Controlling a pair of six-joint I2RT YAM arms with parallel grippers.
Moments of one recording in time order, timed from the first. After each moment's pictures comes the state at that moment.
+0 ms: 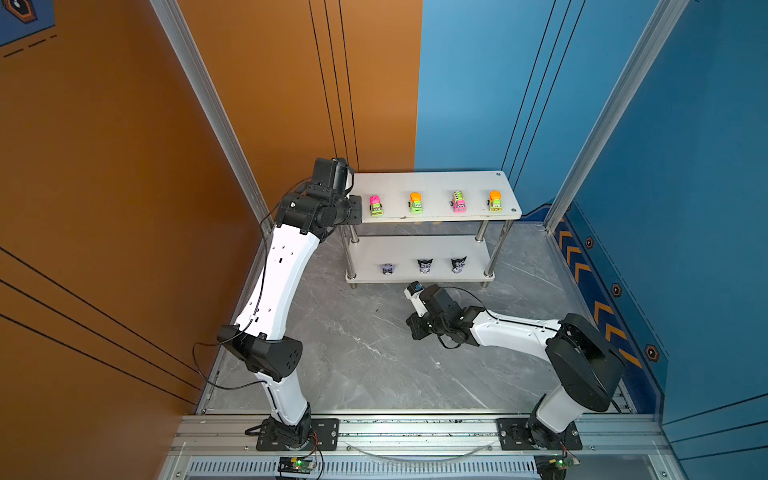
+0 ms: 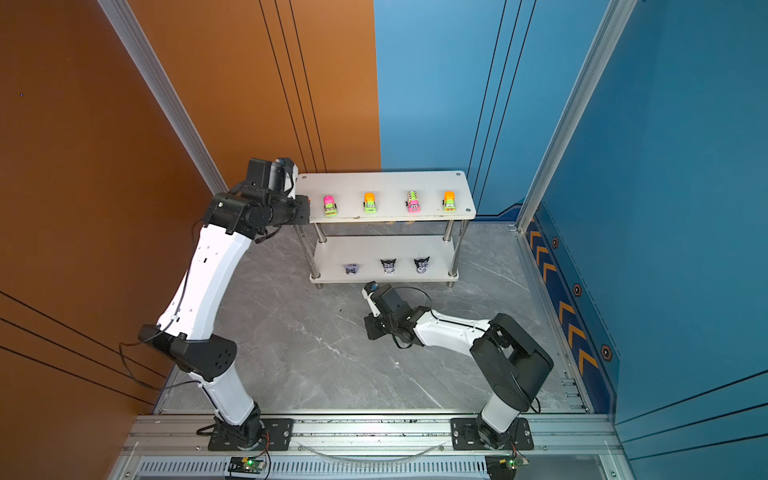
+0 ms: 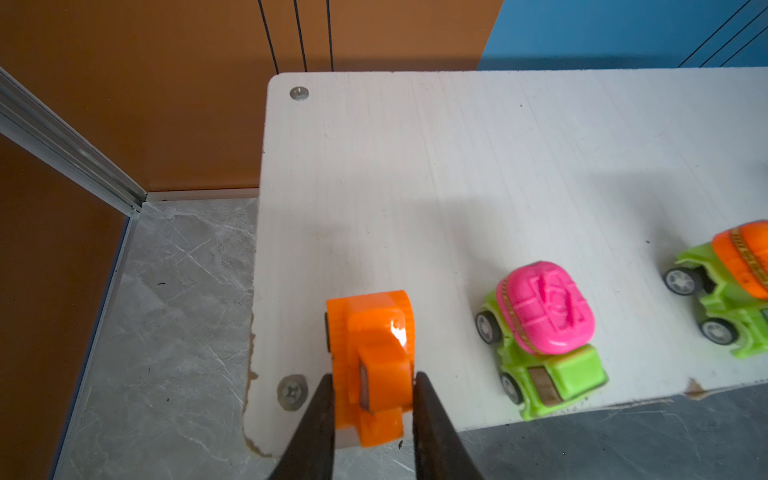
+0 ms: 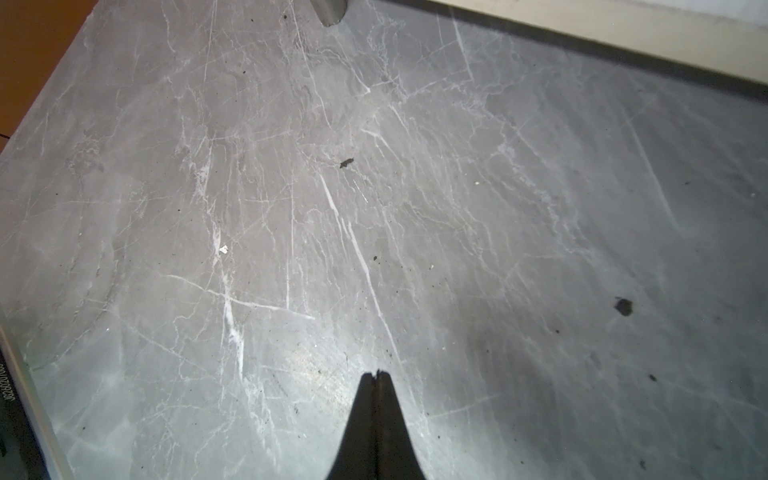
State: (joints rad) left arm -0.34 1.78 2.26 -1.14 -0.16 -0.24; right arm 0.81 1.65 0.91 -0.08 -0.11 0.35
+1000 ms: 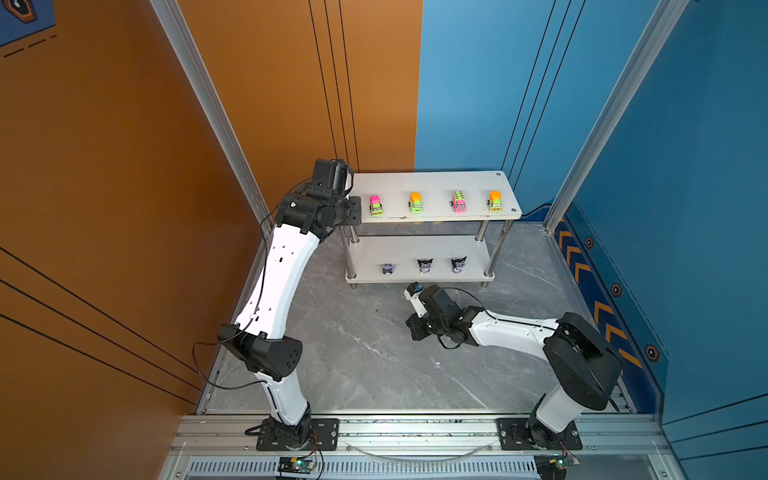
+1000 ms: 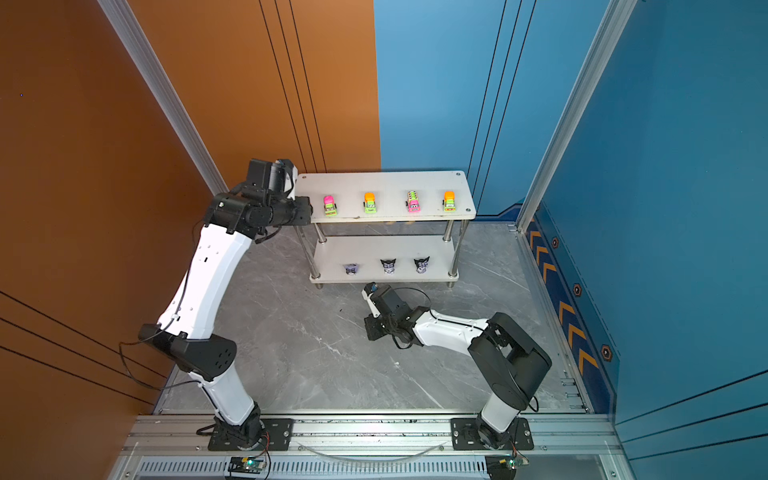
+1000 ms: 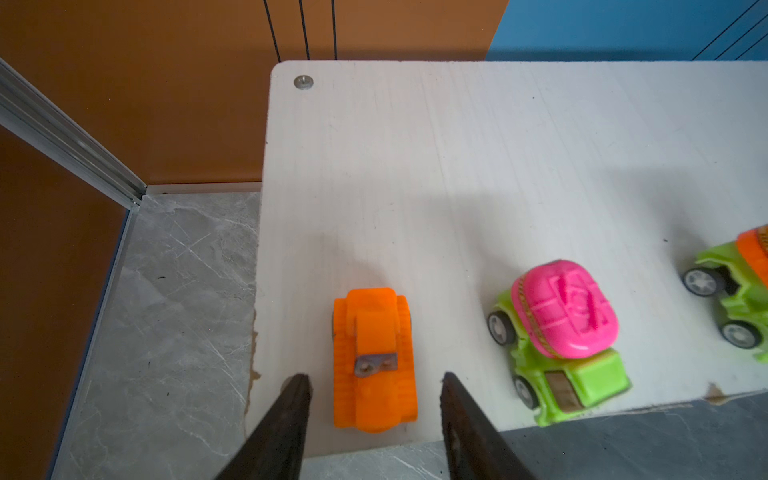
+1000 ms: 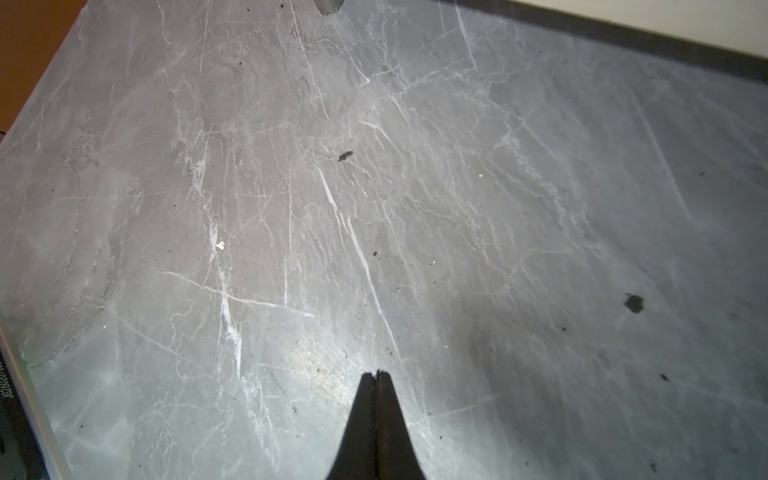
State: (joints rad) left arm -0.33 1.79 2.25 -1.14 -0.16 -0.24; right arm 0.81 1.66 0.91 -0.08 -0.11 0.35
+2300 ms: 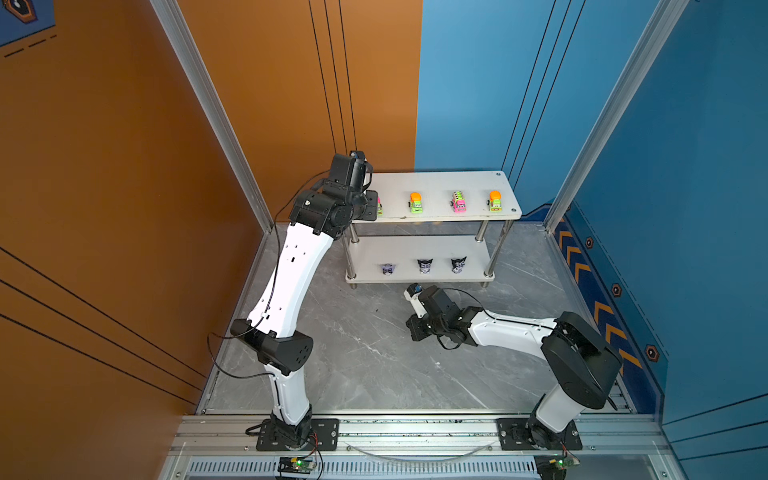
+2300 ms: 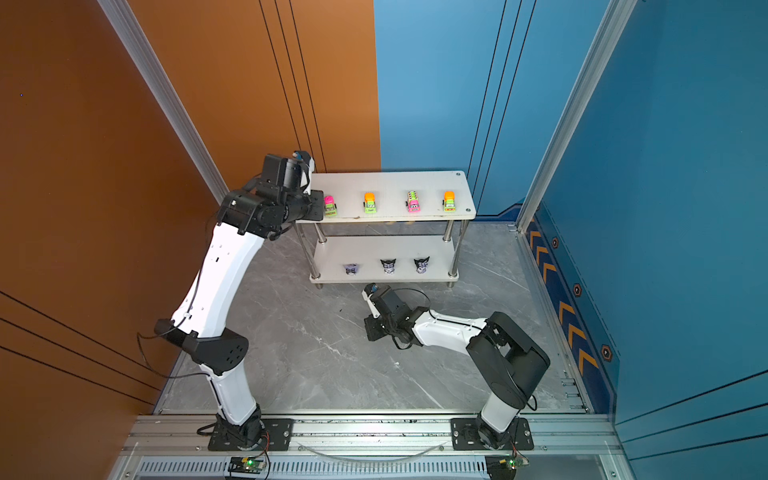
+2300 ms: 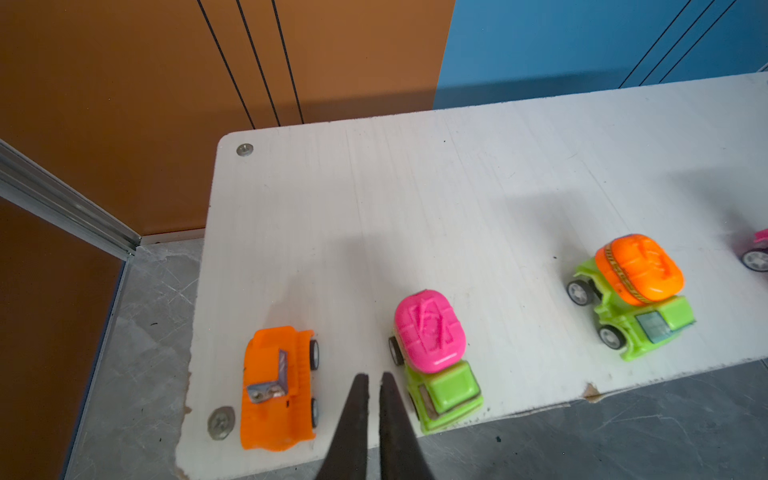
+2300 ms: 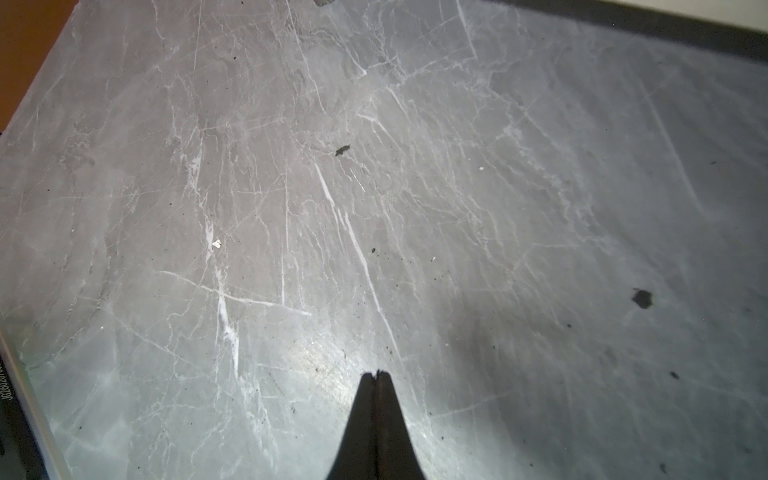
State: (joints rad) left arm -0.44 1.86 2.41 -1.16 -0.23 -0.21; right arm 0.81 1.67 0.91 -0.08 -0.12 0.36
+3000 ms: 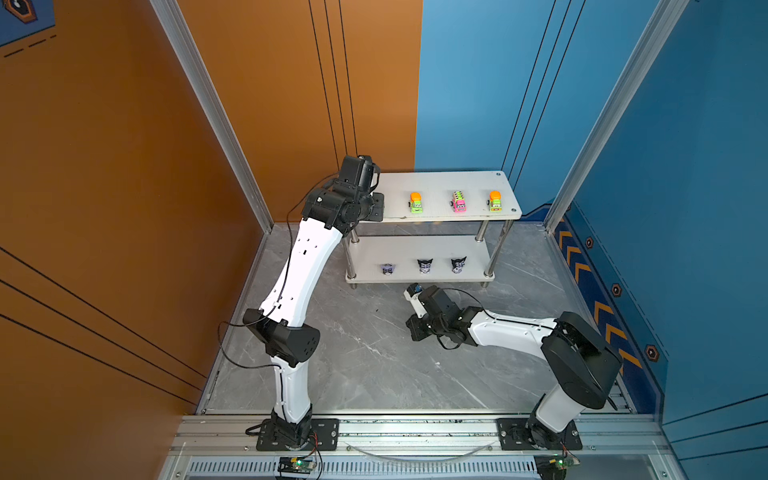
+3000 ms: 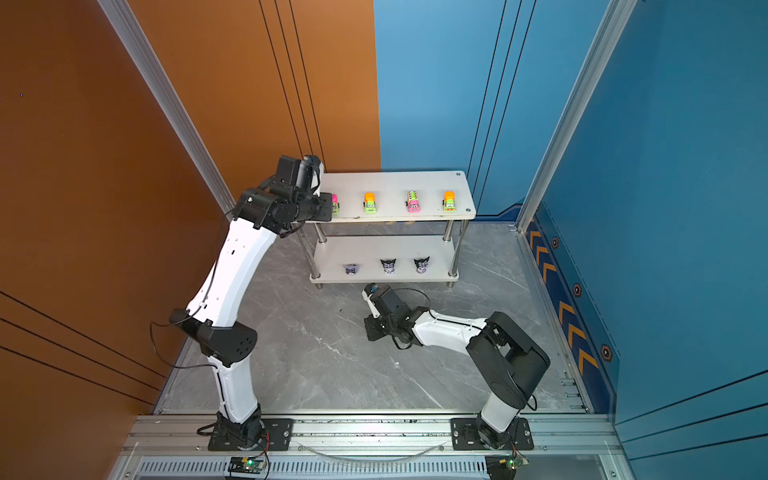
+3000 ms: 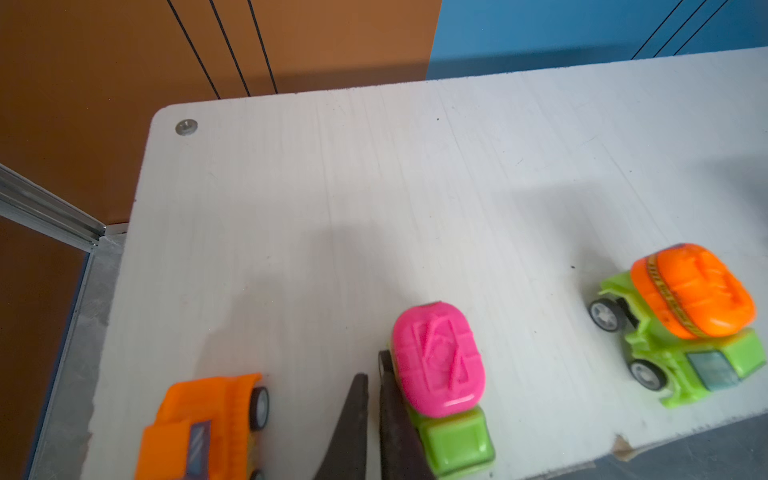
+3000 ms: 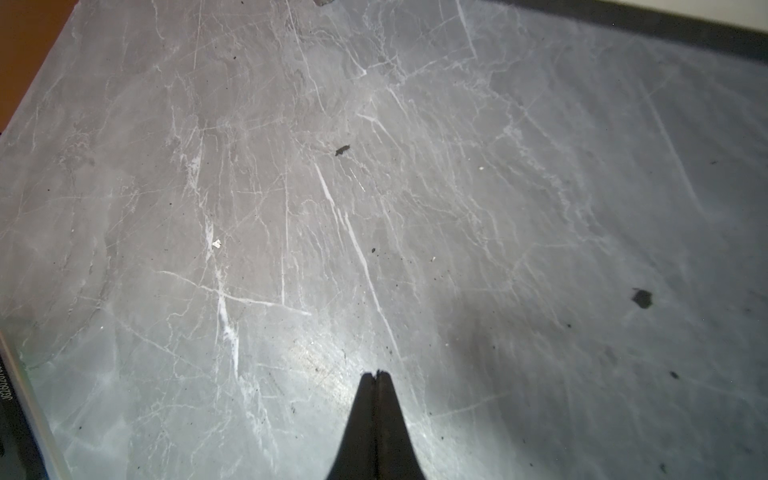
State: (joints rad) left arm -0.44 1.94 2.45 -1.16 -0.19 -0.23; right arm 0.81 1.67 0.91 -0.08 -0.12 0.36
